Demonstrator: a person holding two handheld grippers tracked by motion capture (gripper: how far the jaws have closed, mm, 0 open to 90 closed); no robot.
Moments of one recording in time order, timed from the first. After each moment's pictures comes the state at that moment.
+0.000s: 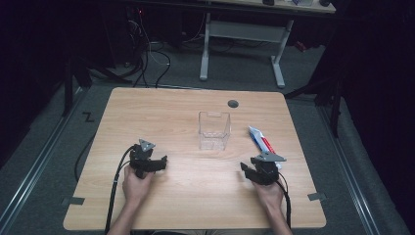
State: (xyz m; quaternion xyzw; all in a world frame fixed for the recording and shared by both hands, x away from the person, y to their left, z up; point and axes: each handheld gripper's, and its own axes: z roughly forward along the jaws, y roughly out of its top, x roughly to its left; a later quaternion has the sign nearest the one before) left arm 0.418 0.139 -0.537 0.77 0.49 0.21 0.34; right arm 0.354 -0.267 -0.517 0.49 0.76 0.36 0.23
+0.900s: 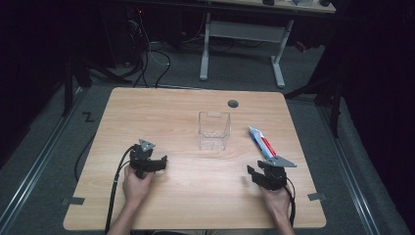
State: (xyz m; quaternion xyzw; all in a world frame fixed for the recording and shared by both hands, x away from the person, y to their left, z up) left arm 0.418 0.139 -0.537 0.77 0.49 0.21 0.34; right arm 0.334 -0.286 -0.512 0.51 0.74 0.37 0.23
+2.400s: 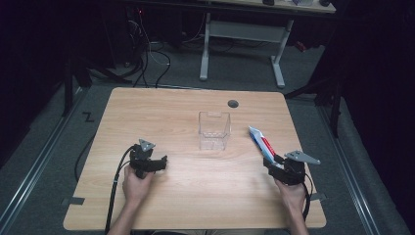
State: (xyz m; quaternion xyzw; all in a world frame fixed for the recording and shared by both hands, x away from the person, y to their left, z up) left arm 0.418 0.139 -0.537 0.77 0.49 0.21 0.34; right arm 0.335 -0.329 -0.485 0.54 0.70 0.39 0.24
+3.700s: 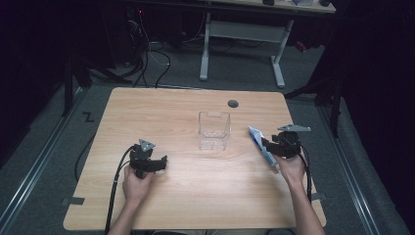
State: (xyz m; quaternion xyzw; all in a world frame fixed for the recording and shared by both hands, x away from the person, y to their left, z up) left arm 0.418 0.139 -0.537 0.77 0.49 0.21 0.34; right arm 0.412 -0.329 -0.456 0.54 0.74 0.33 0.23
